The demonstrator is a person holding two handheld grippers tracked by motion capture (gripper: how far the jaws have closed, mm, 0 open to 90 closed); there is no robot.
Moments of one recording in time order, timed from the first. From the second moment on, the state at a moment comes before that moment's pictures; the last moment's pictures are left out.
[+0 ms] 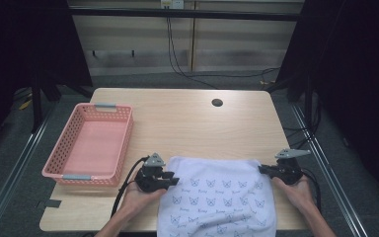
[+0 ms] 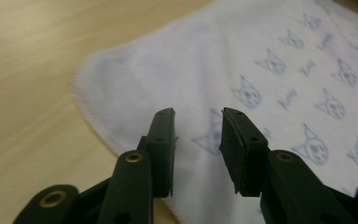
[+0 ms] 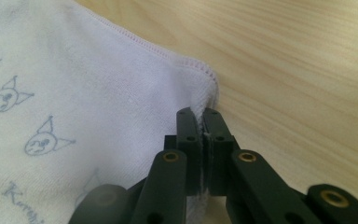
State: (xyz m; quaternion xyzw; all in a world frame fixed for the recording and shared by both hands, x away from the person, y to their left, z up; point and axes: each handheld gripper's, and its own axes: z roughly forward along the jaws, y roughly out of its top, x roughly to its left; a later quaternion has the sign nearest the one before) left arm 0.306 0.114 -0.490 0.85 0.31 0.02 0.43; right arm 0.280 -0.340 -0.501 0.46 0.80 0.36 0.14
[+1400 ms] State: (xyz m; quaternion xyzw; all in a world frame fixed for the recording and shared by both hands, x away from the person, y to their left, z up) left arm 0.362 0.146 -0.407 0.79 0.34 0.07 0.51; right arm 0.330 -0.344 -0.425 0.45 0.73 0.50 0.15
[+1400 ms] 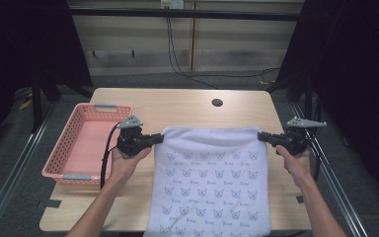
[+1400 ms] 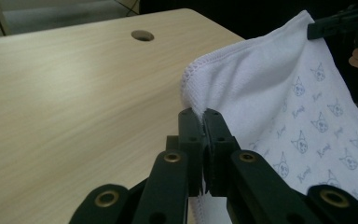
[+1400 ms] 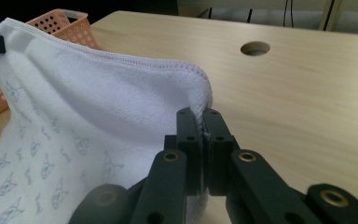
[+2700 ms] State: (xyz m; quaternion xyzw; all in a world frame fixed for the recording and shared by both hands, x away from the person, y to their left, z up) left arm 0.451 0.148 -0.279 0.71 0.35 0.15 0.60; right arm 0.432 -0.329 -0.271 0.43 0.70 0.52 0.22
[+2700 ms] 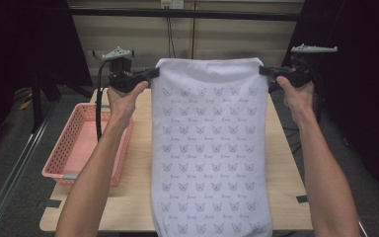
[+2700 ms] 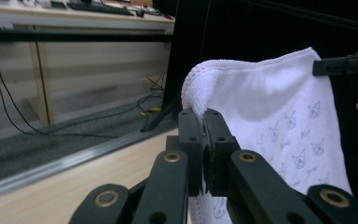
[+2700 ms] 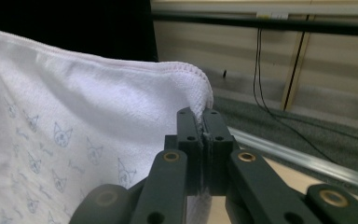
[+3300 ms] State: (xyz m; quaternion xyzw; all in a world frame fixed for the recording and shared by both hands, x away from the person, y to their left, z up) left arm 0.344 0.148 -0.331 0.76 0.30 0.09 0.57; right arm 0.327 -0.337 -0.313 0.38 0.75 0.52 0.16
